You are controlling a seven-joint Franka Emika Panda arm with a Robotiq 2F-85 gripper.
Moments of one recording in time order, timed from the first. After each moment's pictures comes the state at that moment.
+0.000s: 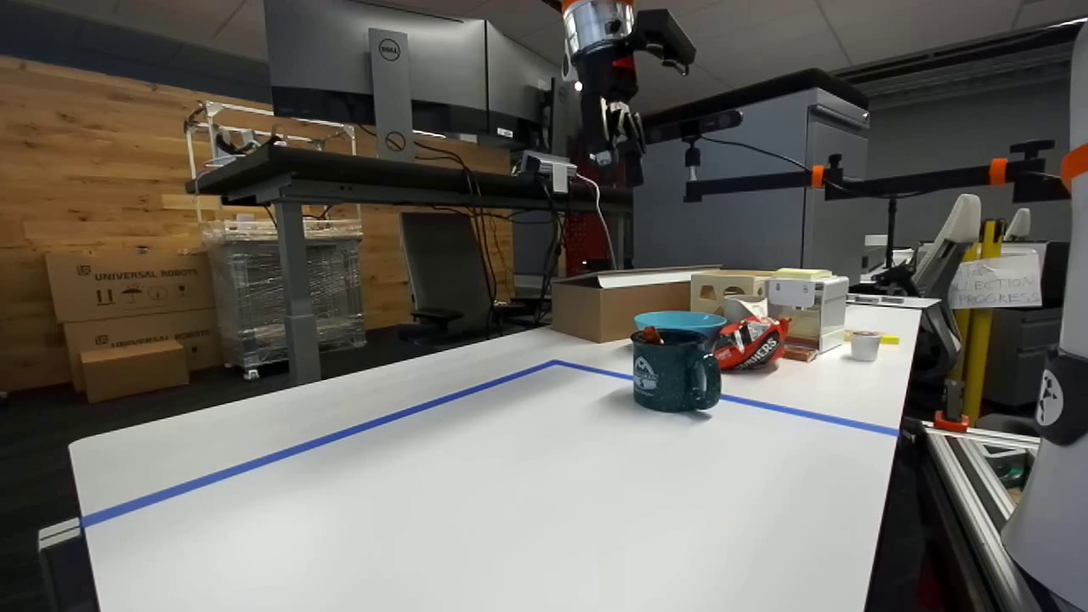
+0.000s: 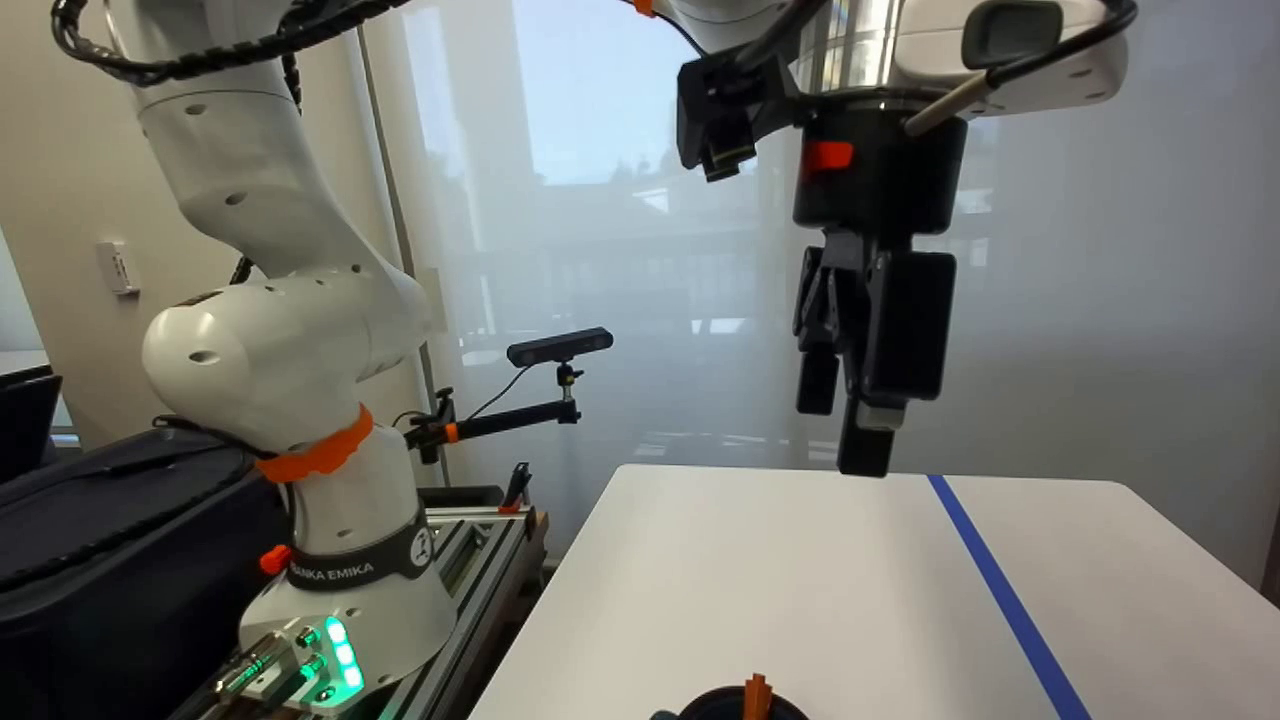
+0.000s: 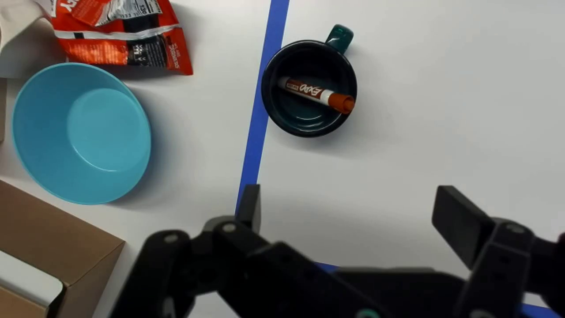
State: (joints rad) arm -0.13 -0.23 -0.19 -2.23 -0.17 1.90 -0.28
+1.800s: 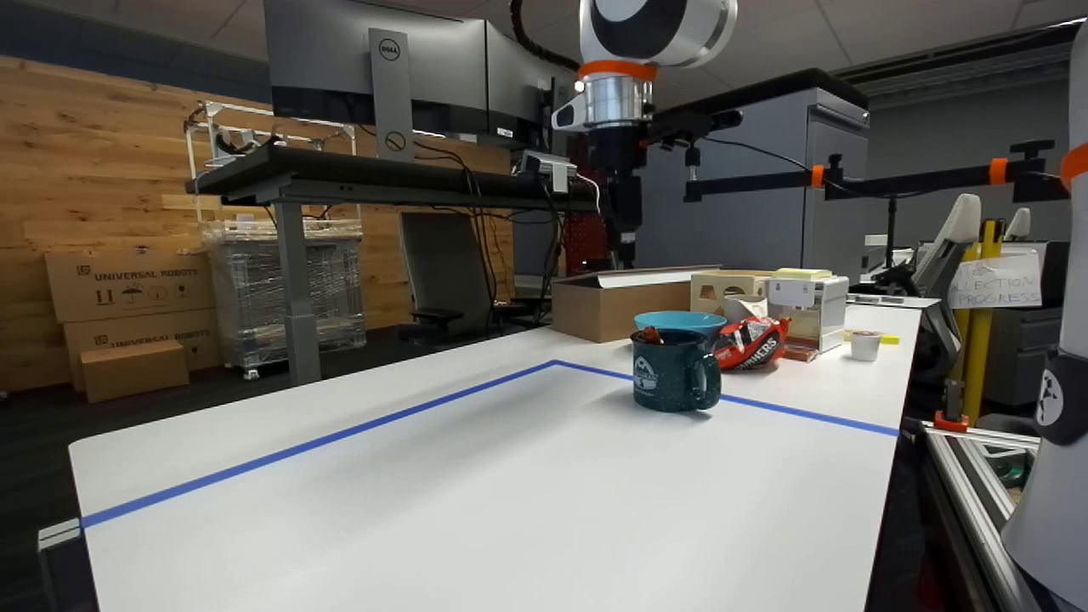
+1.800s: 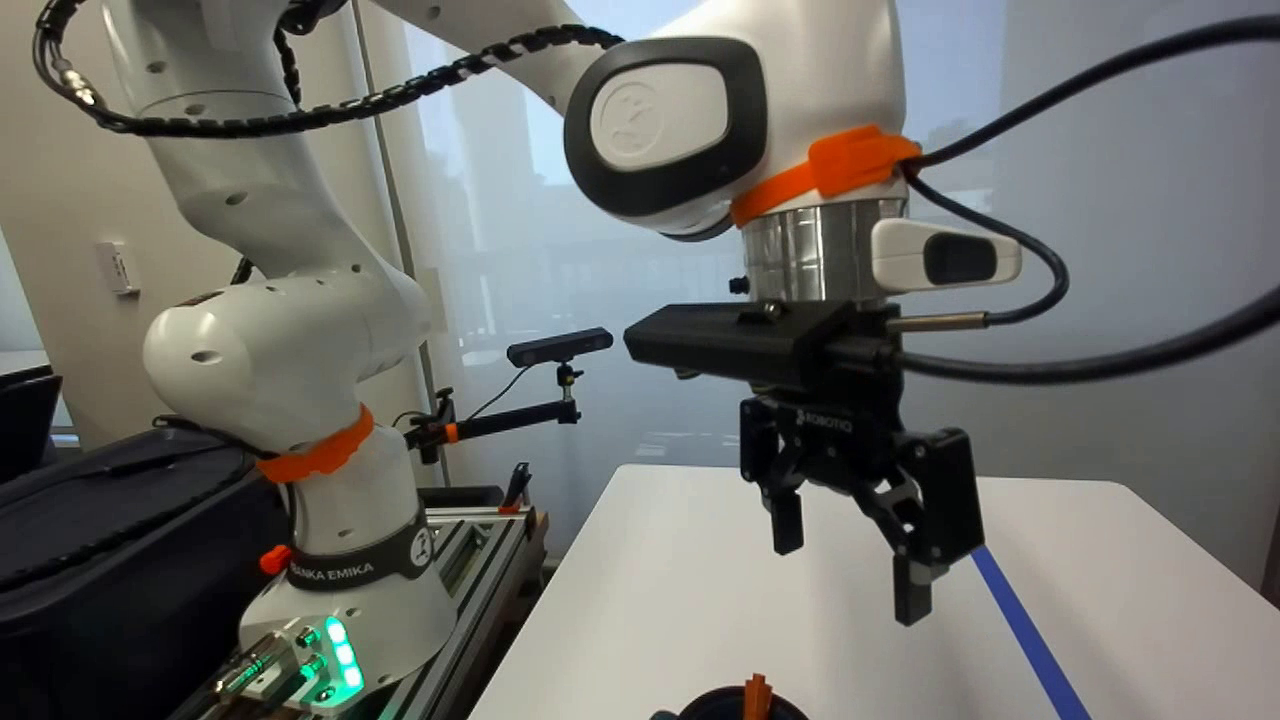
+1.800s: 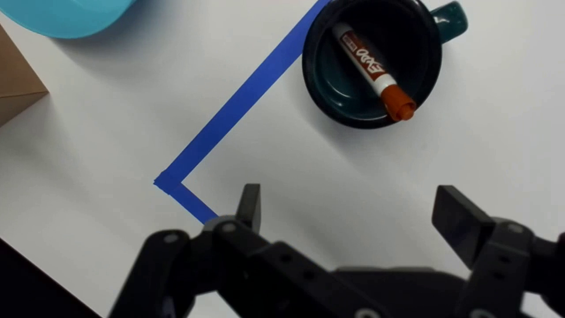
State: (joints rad) arm -0.11 -0.24 -0.22 -2.54 -0.24 2.40 -0.79
